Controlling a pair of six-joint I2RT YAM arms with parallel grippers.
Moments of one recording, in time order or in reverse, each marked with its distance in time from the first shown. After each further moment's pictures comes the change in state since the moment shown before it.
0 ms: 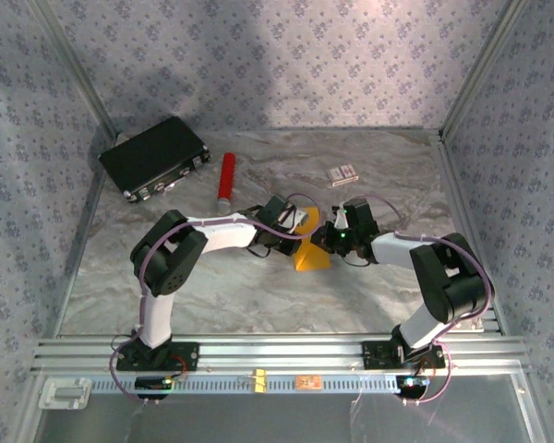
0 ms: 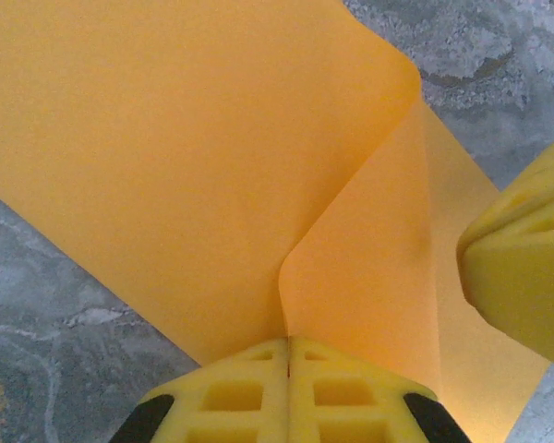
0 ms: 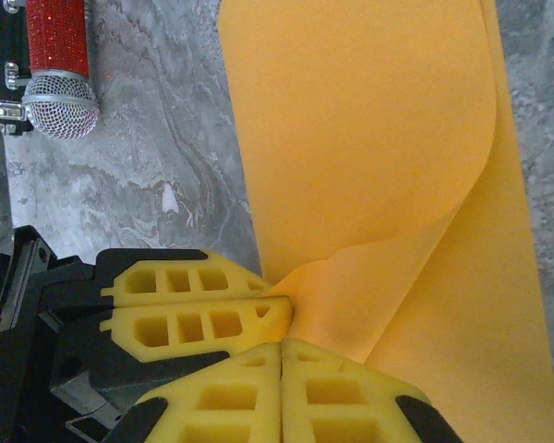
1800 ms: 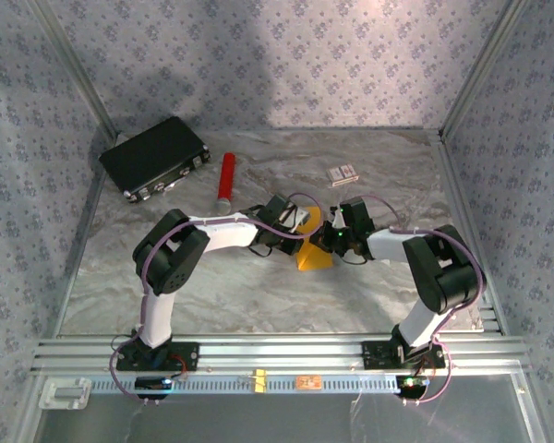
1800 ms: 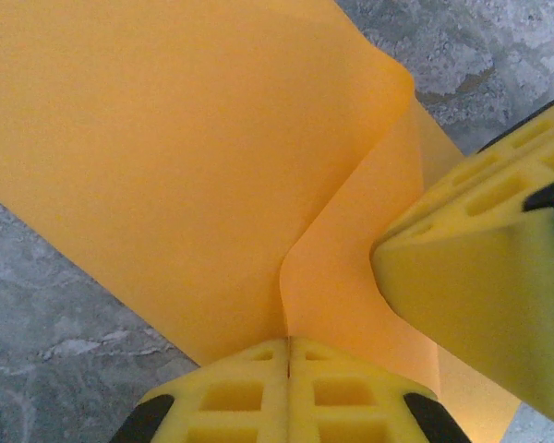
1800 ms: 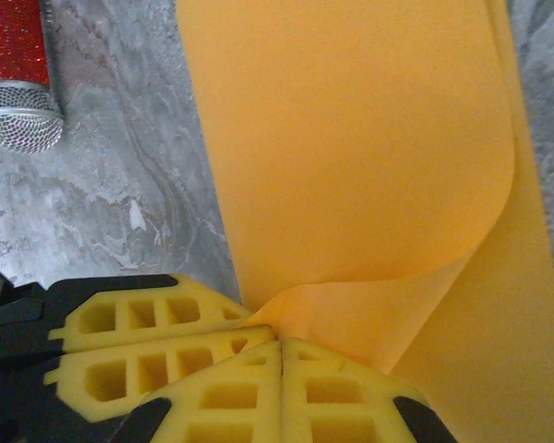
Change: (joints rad) left arm 0.000 0.016 0.013 0.015 0.023 0.000; right arm 0.001 0.076 0.038 -0.011 0.025 0.011
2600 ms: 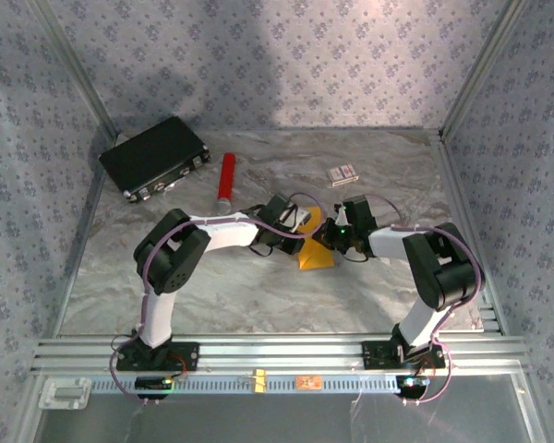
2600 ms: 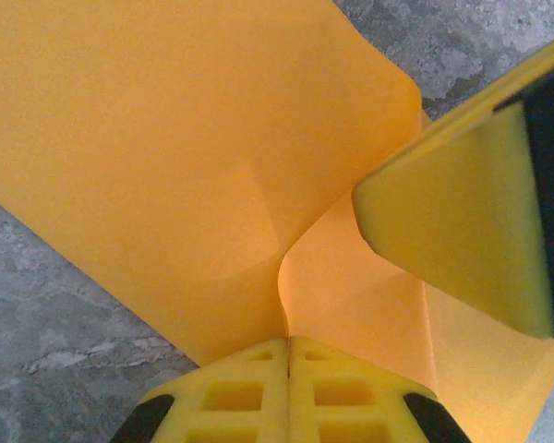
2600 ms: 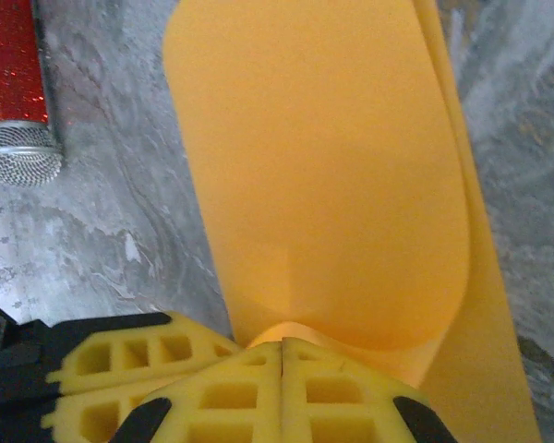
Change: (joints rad) left arm 0.001 0.008 0.007 0.003 0.014 0.000; right arm -0.032 0.016 0.014 0.015 0.004 0.019
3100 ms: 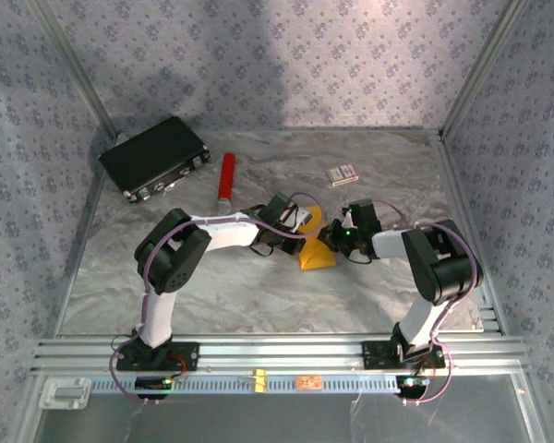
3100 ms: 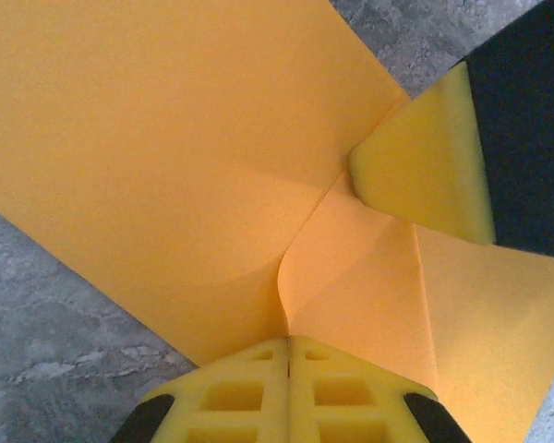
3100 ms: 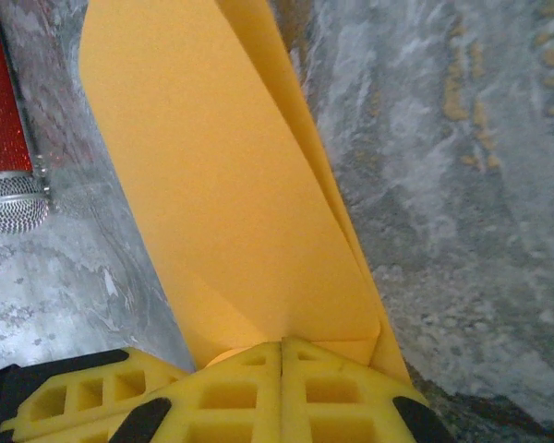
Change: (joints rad) left arm 0.000 0.005 0.004 0.005 0.011 0.001; right arm -0.055 0.038 -0.044 0.068 -0.005 0.085
